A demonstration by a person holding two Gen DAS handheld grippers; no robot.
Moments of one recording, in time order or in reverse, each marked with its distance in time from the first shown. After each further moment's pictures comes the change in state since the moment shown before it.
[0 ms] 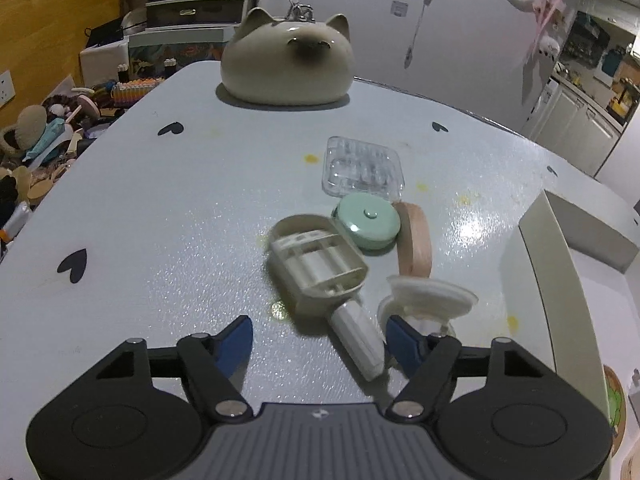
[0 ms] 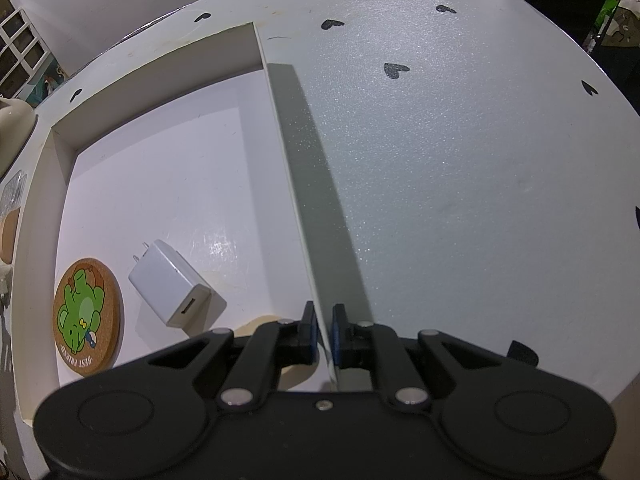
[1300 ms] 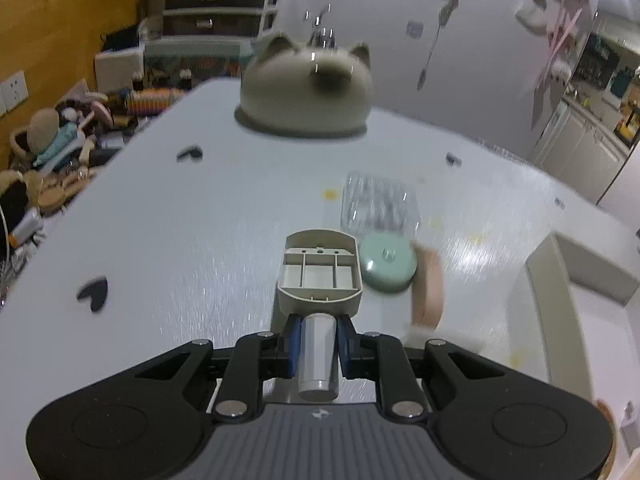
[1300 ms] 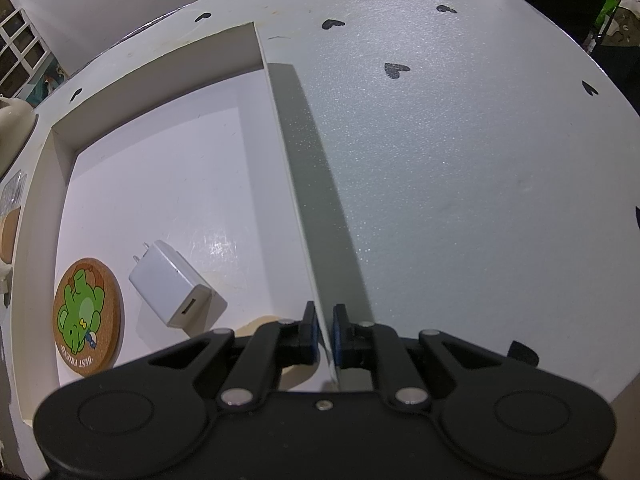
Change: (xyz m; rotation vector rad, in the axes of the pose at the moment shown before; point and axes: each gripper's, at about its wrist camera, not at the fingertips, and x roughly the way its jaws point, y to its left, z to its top) left arm -0.015 0.010 0.023 -0.047 -0.063 0.010; right arm 0.000 0.000 0.003 -0.007 0.005 0.001
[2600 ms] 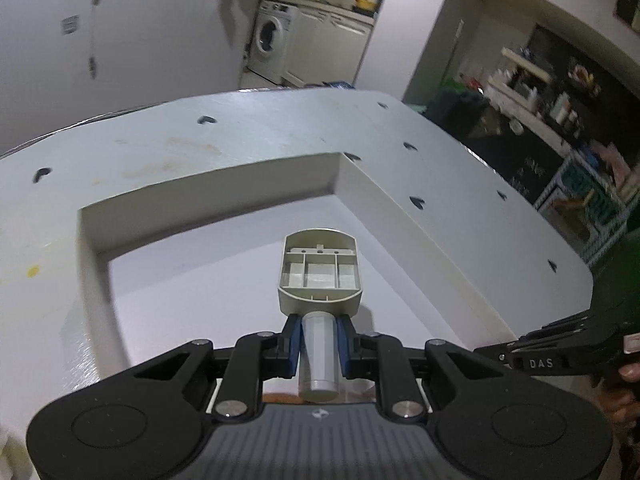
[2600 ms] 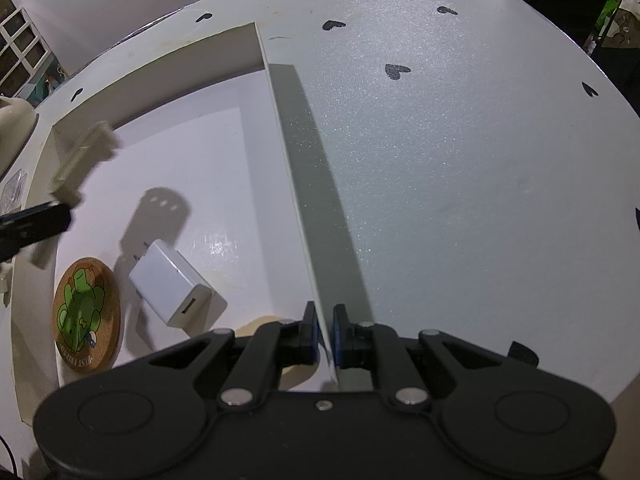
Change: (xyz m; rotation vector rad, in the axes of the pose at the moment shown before) left arm 0.016 -0.274 -0.043 0.562 0.163 -0.573; right arm 0.000 0.000 0.000 -0.002 -0.006 -0.001
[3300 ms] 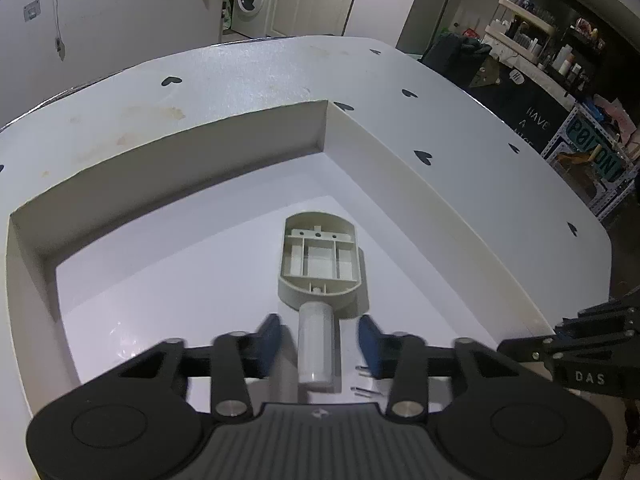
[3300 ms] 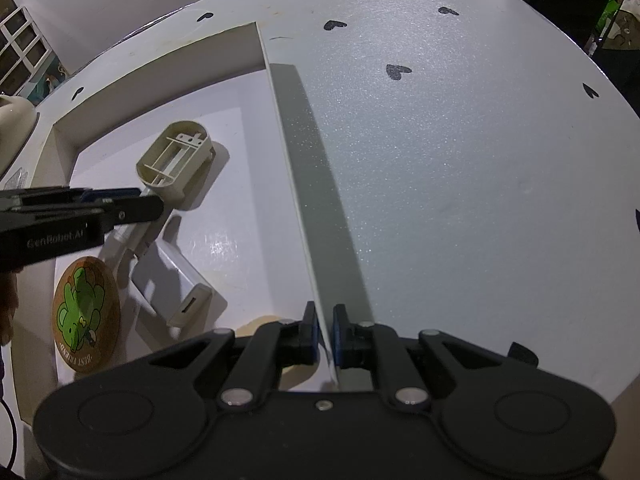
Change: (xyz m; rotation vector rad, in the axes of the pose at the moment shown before) left arm 0.055 -0.006 0.013 0.046 0.141 -0.005; right arm 0.000 0.000 -0.001 -0.002 -0.001 0.000
